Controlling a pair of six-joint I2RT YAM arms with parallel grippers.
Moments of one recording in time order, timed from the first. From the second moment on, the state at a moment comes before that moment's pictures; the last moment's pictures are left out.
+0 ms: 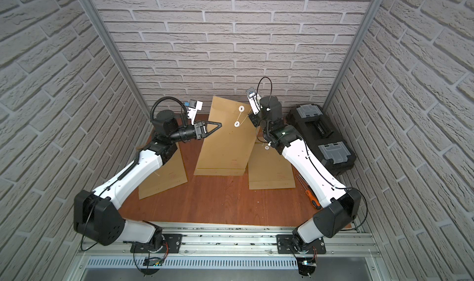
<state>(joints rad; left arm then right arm) -0.38 1.42 1.20 0.21 0.91 -0.69 0.43 1.52 1.62 -0.38 0.35 -0.38</state>
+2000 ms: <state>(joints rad) -0.41 1.37 1.23 -0.21 0.76 -0.32 0.55 1.81 2.34 -1.28 0.17 -0.28</state>
